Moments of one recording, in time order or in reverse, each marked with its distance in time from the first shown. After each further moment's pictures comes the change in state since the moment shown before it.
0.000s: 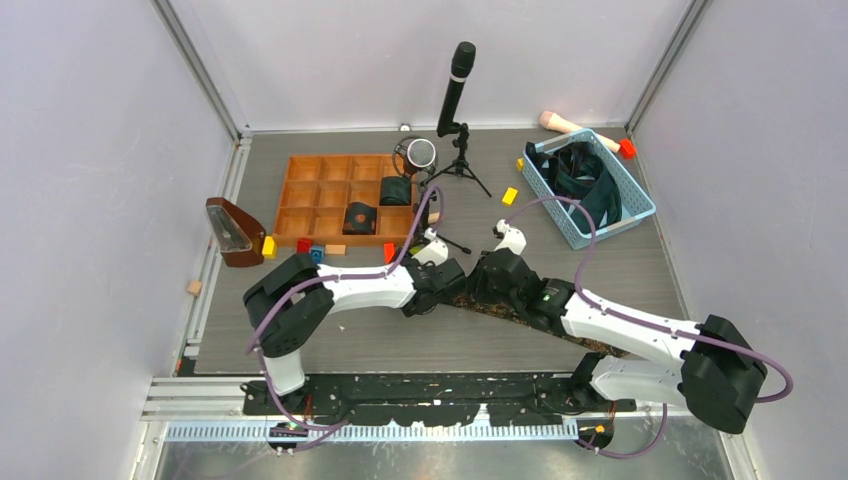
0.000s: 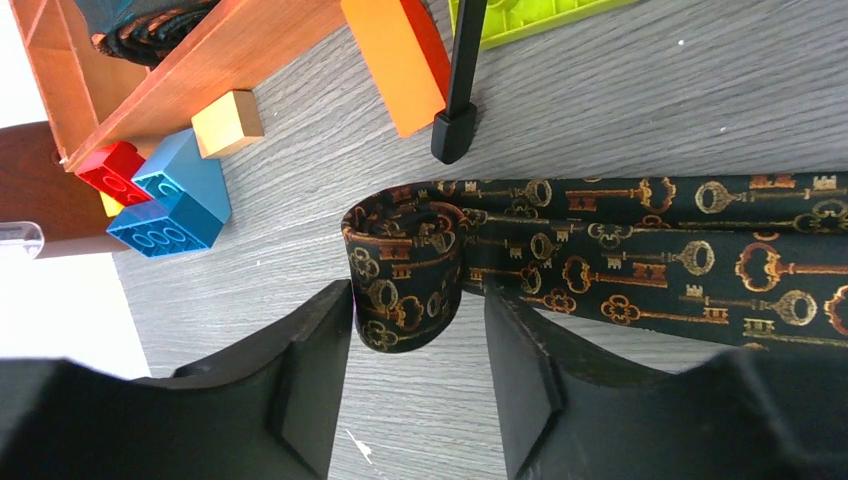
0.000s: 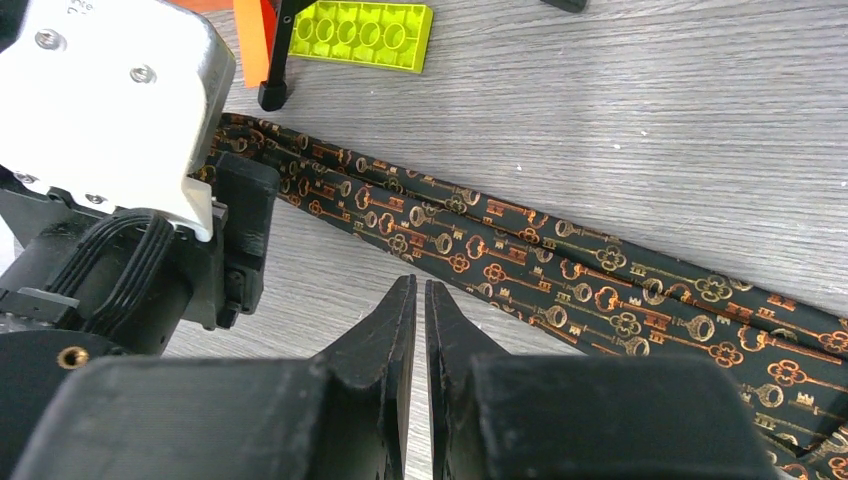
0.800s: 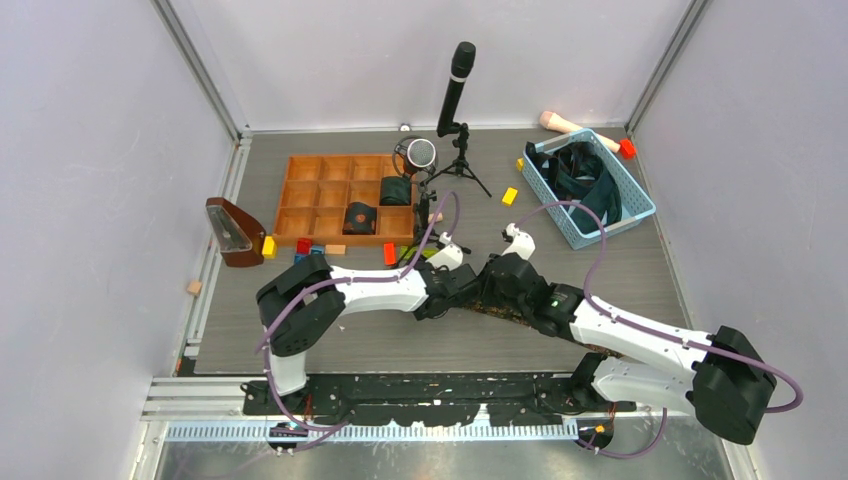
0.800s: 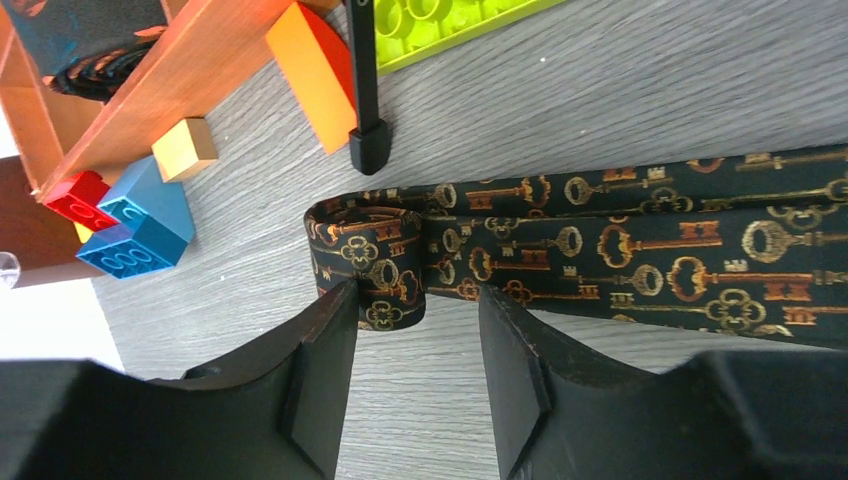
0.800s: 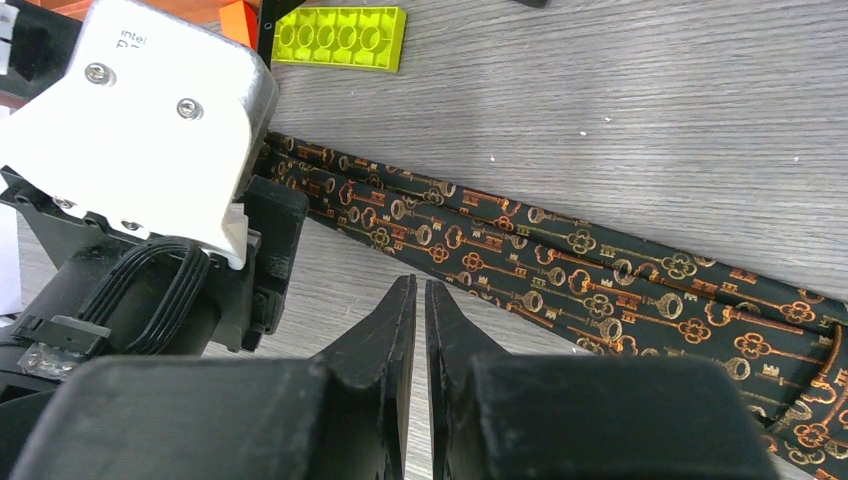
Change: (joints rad) left arm -0.060 0.058 0.075 -0.020 0.016 -0.007; right arm -0.005 -0.077 -0.046 -0.021 0.022 0.024
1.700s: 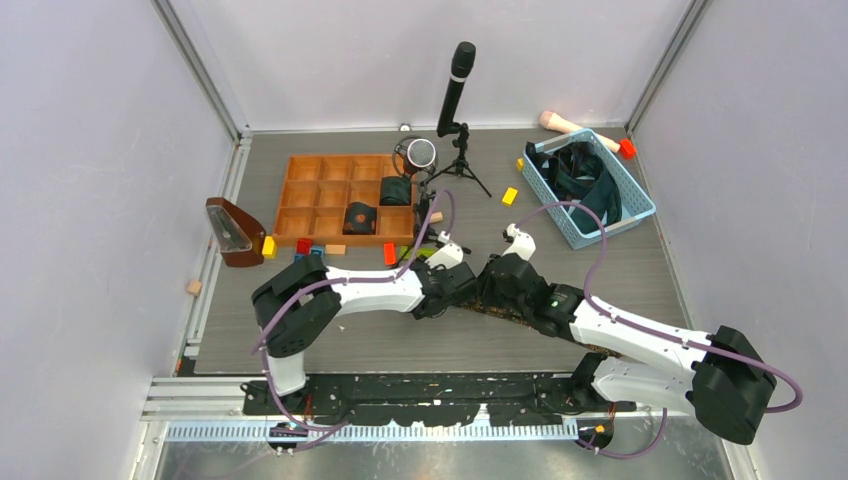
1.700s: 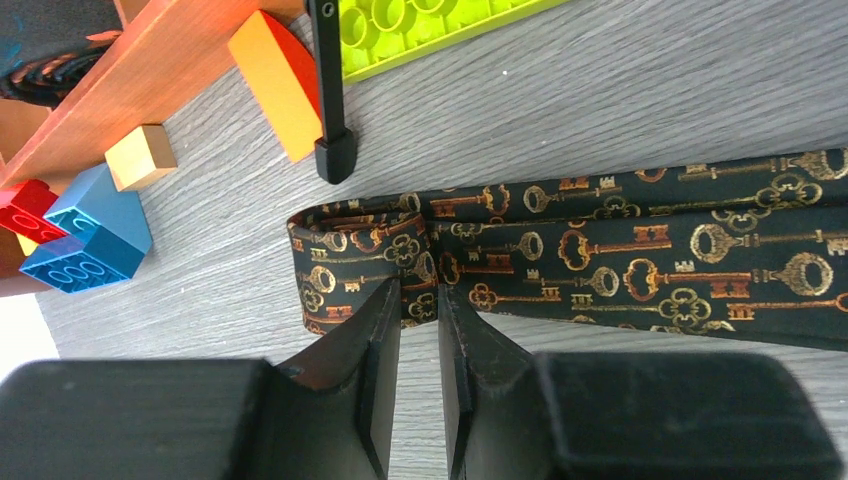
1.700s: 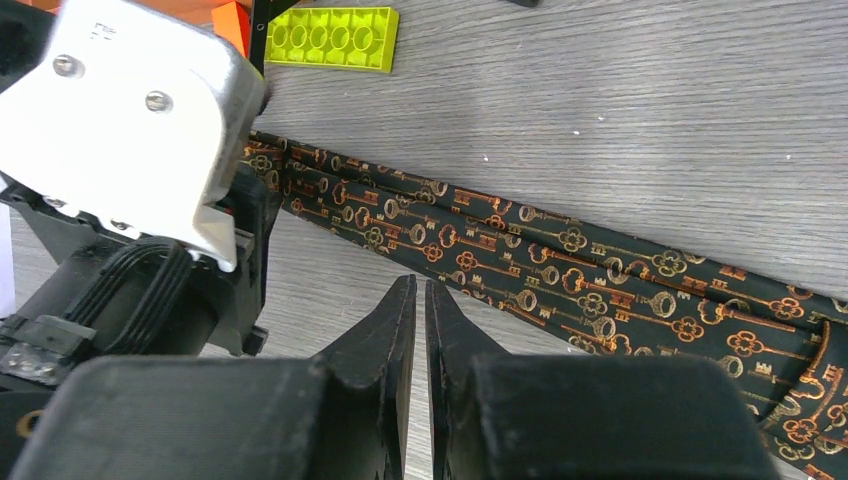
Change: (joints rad) left arm 0.014 -0.013 -0.026 0.085 0.058 0.001; right arm -0.001 -0.001 -0.004 -0.002 0.007 0.004
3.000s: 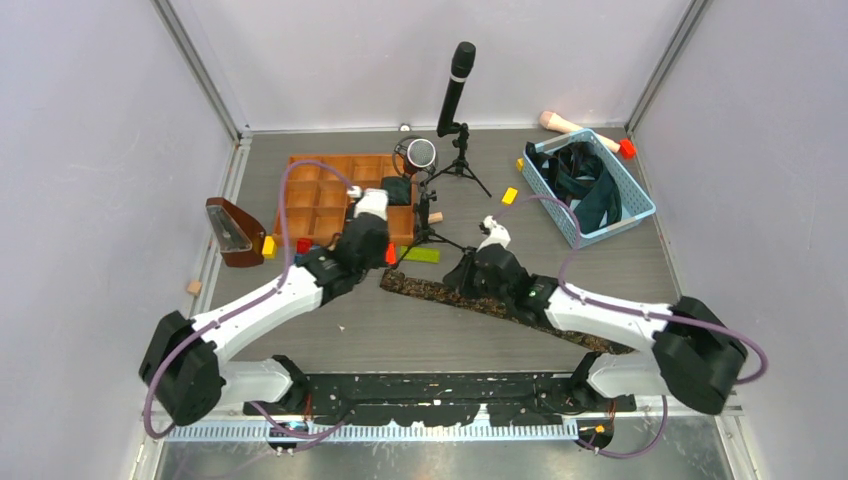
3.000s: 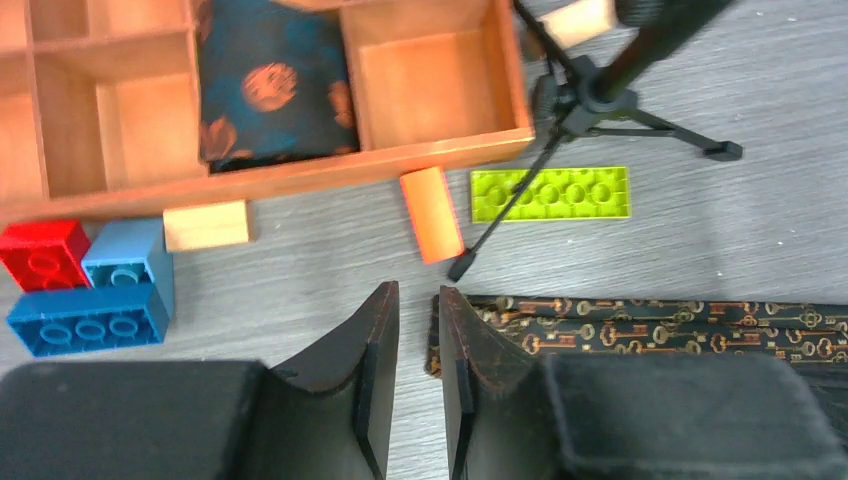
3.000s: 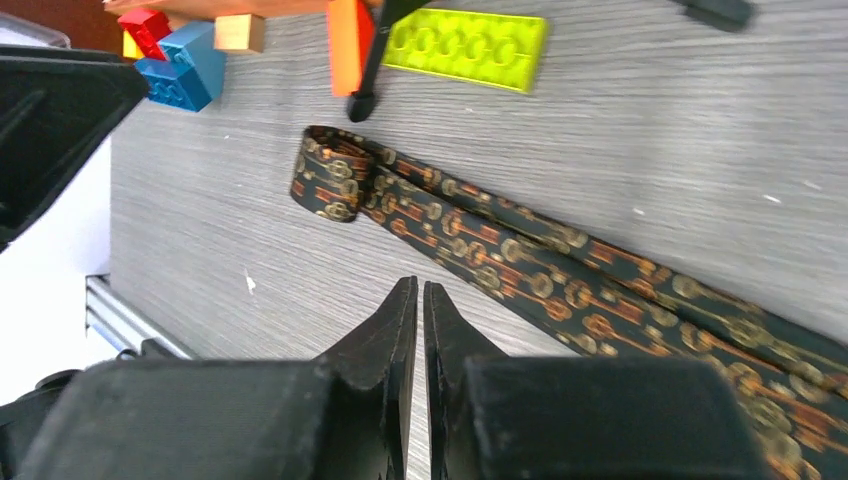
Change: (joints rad) left arm 0.307 -0.575 -0.262 0.326 0.305 0.130; right arm -0.001 0.163 0.033 0.227 -0.121 -0.001
